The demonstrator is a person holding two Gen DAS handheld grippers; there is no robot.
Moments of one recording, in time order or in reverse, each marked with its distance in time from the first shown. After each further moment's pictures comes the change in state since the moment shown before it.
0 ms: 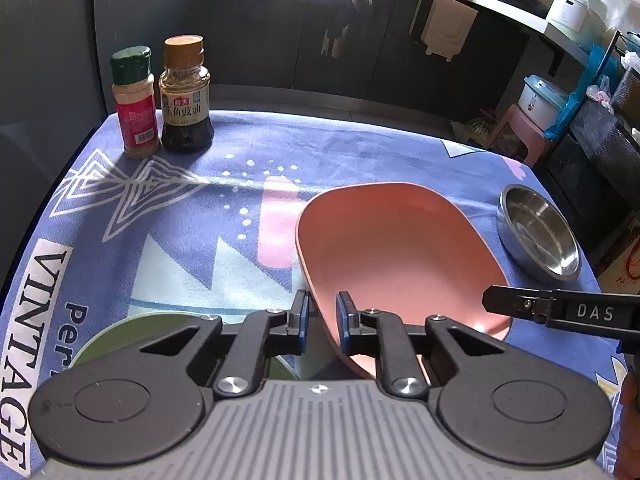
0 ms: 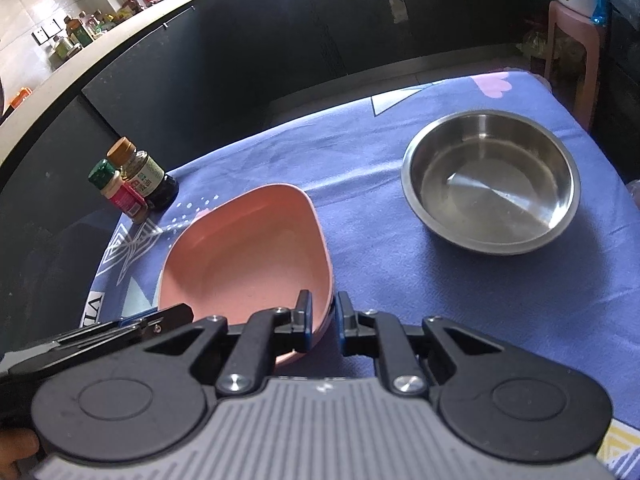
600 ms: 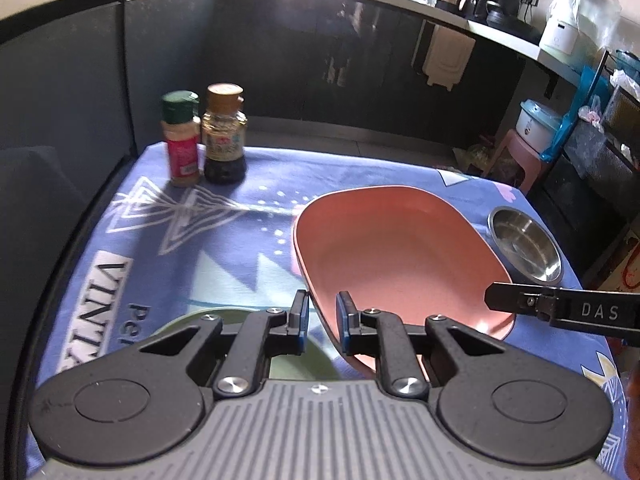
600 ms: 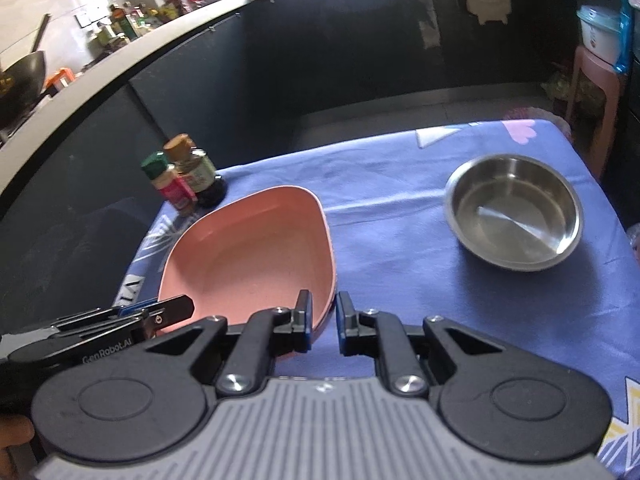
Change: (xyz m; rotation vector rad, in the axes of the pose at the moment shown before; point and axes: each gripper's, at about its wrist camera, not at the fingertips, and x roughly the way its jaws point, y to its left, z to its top) left arm -0.062 0.016 -0.010 0.004 -0.097 0.025; right arm -0.038 0.043 -0.009 -0.115 -0.048 0.053
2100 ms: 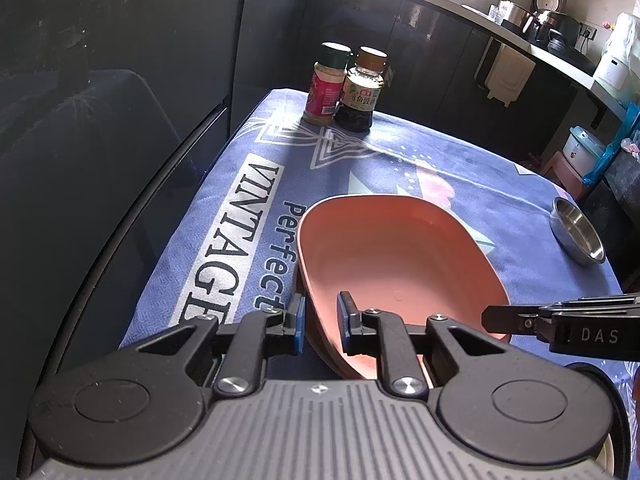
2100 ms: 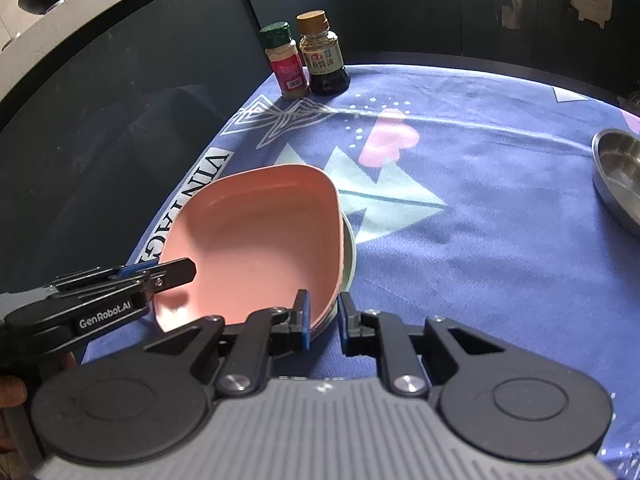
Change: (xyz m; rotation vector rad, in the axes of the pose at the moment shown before) left arm -0.041 0.092 -0.070 -0.154 0.013 0.085; right arm 0.040 0.092 -0.056 -0.212 0.202 0.075
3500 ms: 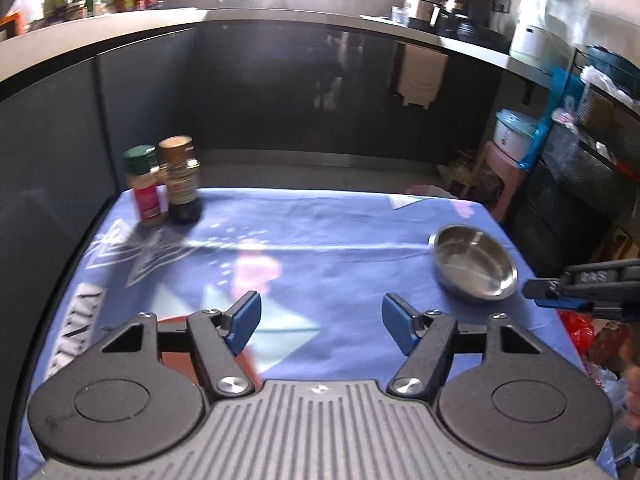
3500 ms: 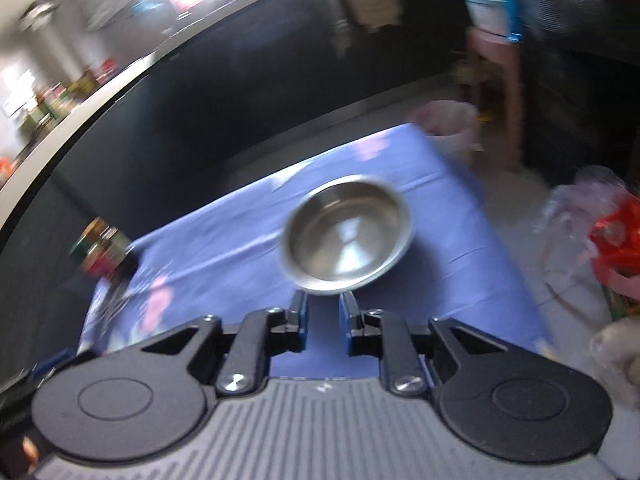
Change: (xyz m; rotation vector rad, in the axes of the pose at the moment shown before) left arm 0.004 -0.180 0.050 0.222 -0.092 -0.092; right arm -0.106 -0.209 -0.001 0.509 -0.291 -0.249
